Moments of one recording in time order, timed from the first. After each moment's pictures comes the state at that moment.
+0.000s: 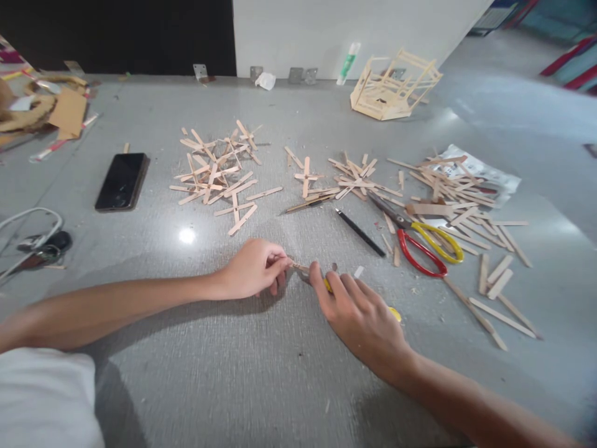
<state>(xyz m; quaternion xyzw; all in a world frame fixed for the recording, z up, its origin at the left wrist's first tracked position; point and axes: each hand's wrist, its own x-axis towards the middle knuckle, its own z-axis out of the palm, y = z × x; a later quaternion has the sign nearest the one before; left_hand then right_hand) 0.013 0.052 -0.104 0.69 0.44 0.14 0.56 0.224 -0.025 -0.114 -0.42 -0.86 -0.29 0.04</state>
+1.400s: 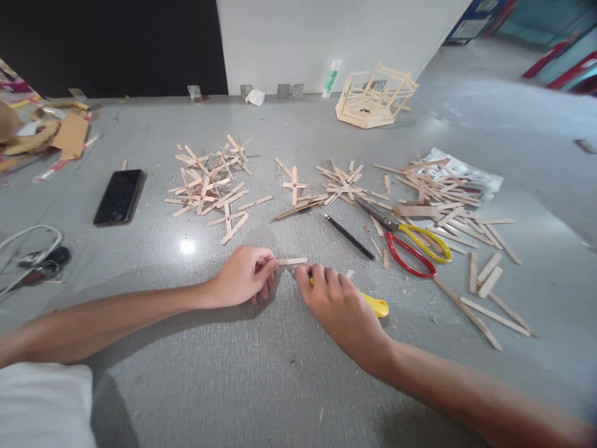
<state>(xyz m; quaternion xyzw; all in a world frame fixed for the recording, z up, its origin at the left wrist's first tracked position) 0.012 0.051 -0.107 0.68 0.46 0.17 0.54 0.208 -0.014 -0.114 -0.46 -0.82 -0.32 -0.06</state>
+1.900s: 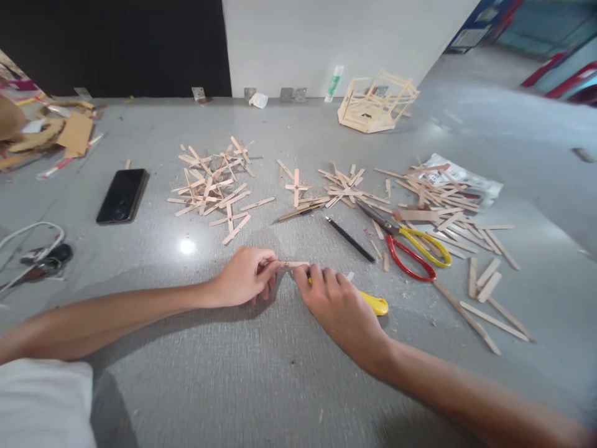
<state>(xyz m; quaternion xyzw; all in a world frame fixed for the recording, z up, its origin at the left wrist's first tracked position) 0.011 0.051 -0.107 0.69 0.46 0.16 0.54 0.209 -0.010 -0.111 -0.45 -0.84 -0.29 -0.05</state>
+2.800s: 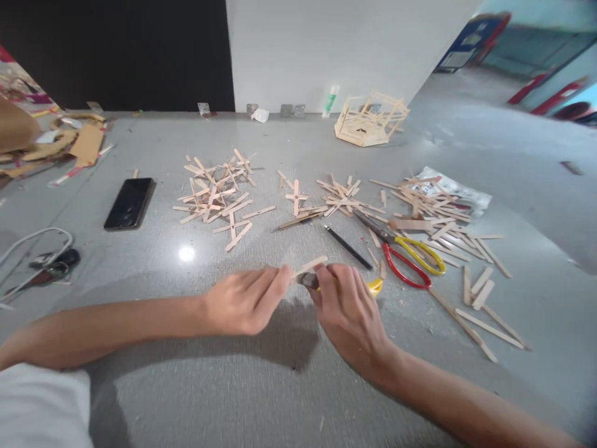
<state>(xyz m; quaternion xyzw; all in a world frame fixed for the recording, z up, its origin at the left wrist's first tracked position) -0.001 0.031 -0.093 0.90 0.18 0.36 -0.16 0.215 -0.011 -0.107 -0.48 -0.81 -0.25 0.22</state>
